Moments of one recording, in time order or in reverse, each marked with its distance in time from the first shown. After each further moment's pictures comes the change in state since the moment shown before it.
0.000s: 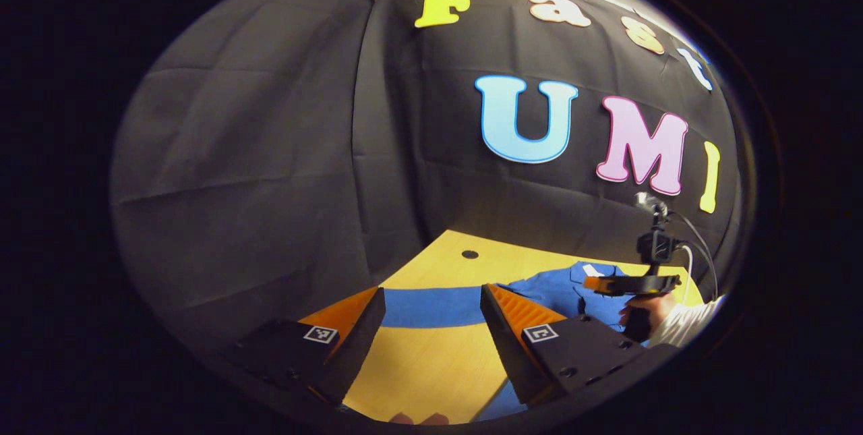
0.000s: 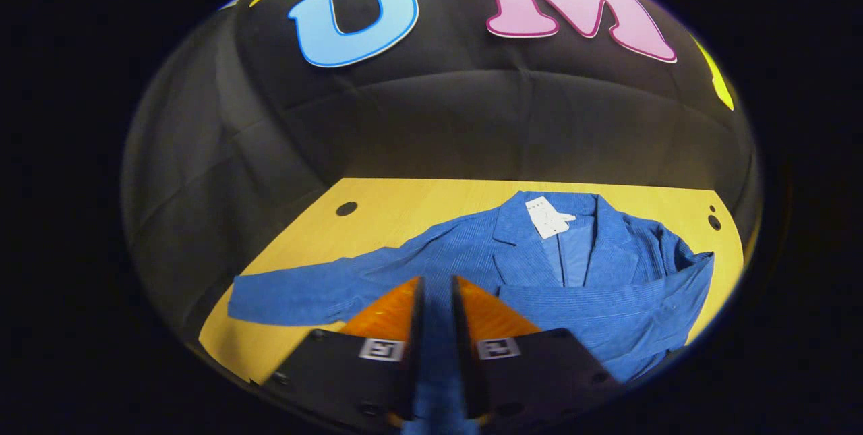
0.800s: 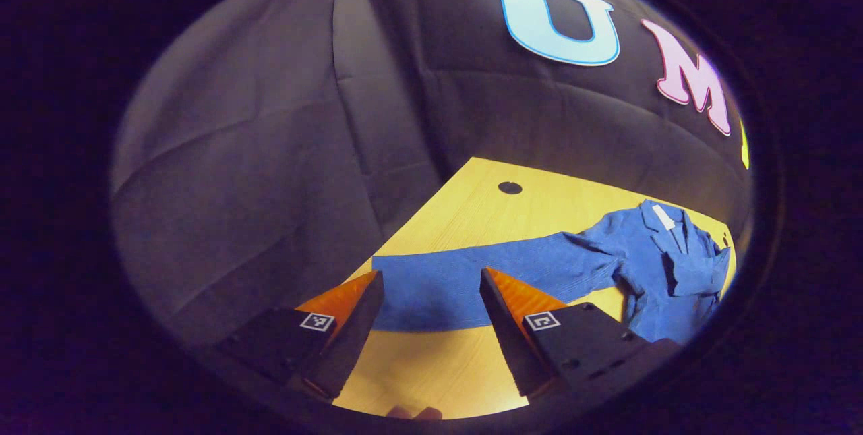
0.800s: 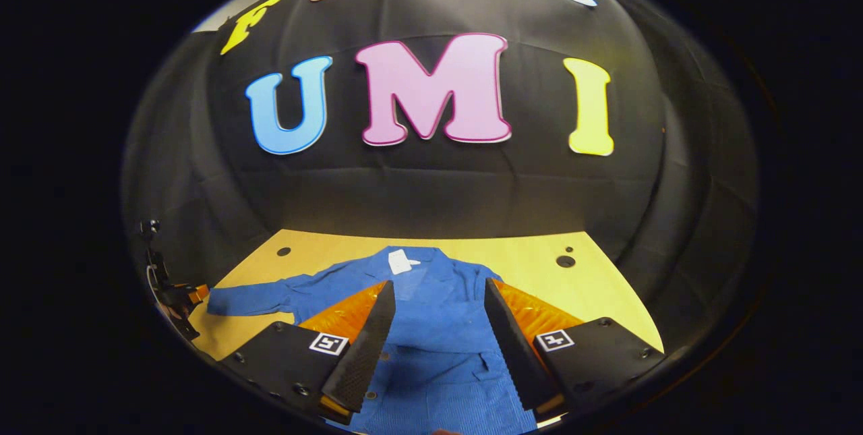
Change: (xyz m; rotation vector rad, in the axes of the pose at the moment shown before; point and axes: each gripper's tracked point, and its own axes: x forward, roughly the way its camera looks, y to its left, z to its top) left arm 0.204 0.056 -0.101 0.115 0.319 0.128; right arm -0.231 -0.173 0.055 0.026 -0.249 -0.308
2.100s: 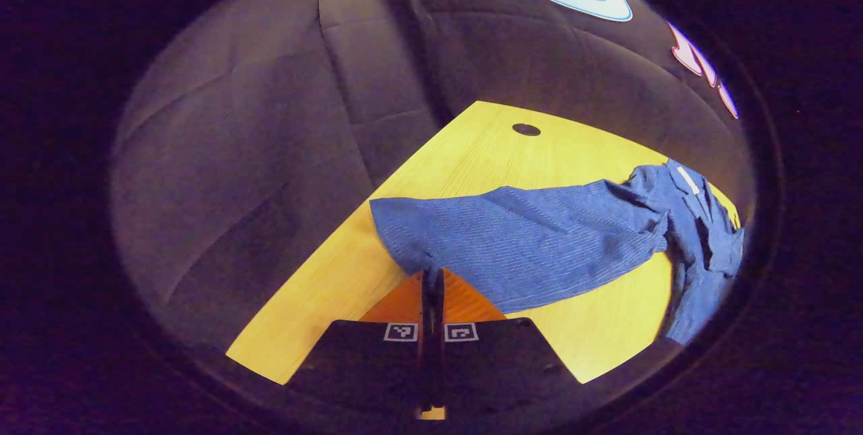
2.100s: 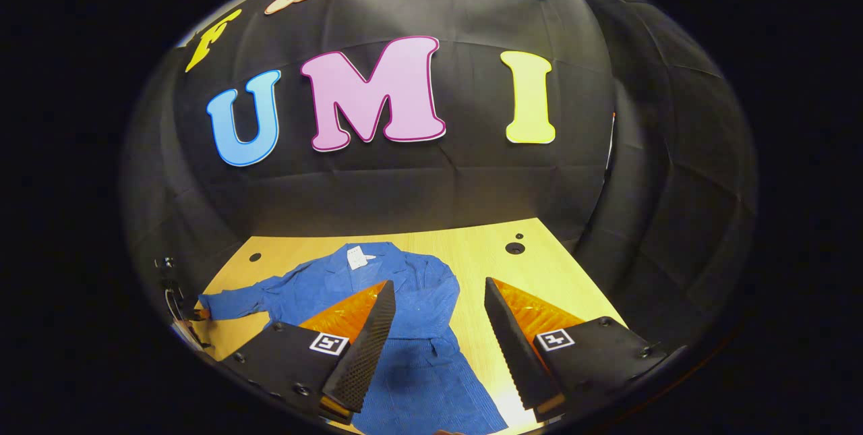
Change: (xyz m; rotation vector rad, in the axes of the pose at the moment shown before) left arm 0.069 -0.010 -0.039 -0.044 0.134 -0.122; right arm -0.038 -0.072 0.007 0.042 0.015 -0.108
